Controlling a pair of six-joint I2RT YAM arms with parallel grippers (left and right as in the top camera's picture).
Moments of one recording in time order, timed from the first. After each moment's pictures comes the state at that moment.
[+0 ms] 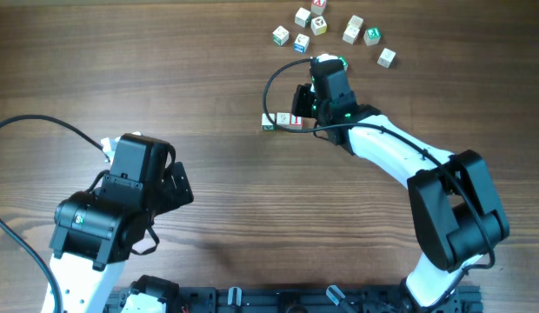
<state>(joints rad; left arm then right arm) -0.28 0.97 1.14 -1.34 -0.29 -0.56 0.44 1.88 1.13 0.01 -0.02 0.53</state>
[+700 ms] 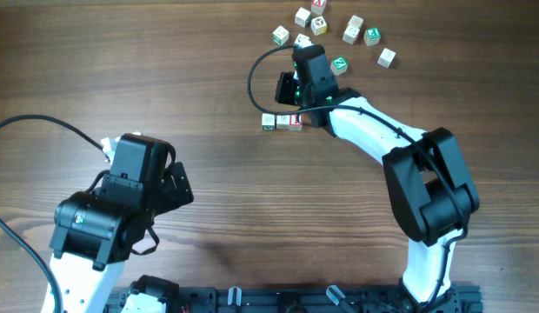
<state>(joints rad) -0.28 0.97 1.14 -1.34 -0.29 -0.56 0.47 2.06 1.35 -0.06 -0.07 0.57</state>
